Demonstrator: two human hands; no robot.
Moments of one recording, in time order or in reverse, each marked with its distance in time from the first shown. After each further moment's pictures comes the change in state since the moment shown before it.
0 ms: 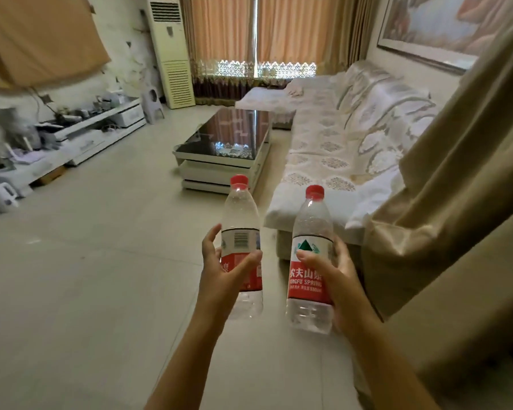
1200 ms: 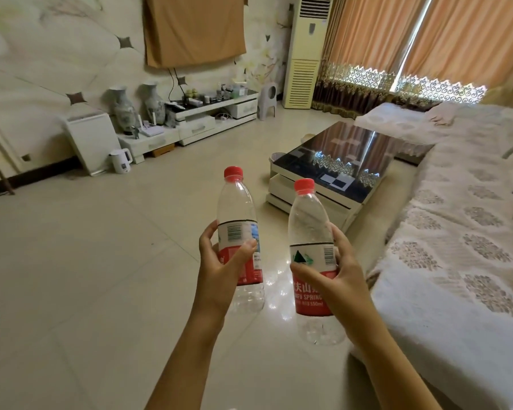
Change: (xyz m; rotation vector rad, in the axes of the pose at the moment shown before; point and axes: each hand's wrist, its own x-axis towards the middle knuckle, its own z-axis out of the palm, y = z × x) left_hand 0.384 -0.018 -0.121 -0.144 0.530 -0.021; right_hand 0.421 -0.011 0.223 -0.414 -0.498 -0.265
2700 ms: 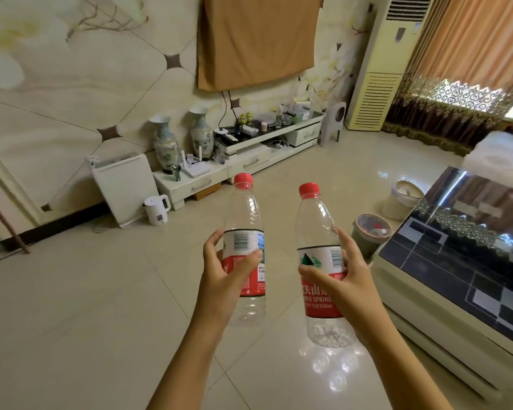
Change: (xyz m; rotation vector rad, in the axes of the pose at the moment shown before) left_hand 0.858 0.071 -0.209 0.083 0.094 -0.057; right_hand 0.810 0.046 0.418 0.010 -0.080 0.097
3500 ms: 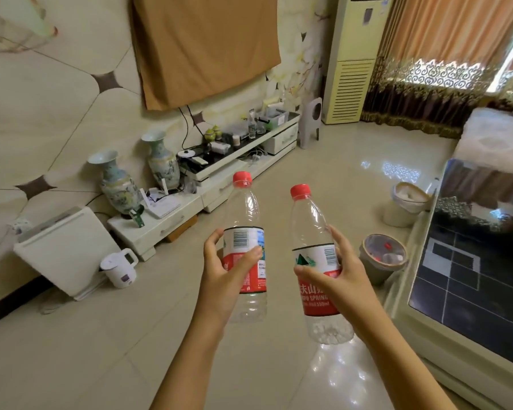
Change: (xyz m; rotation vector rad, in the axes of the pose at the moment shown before) left_hand 0.407 0.025 0.099 0.019 -0.153 -0.010; right_hand 0.392 0.034 0.019 0.029 0.110 0.037
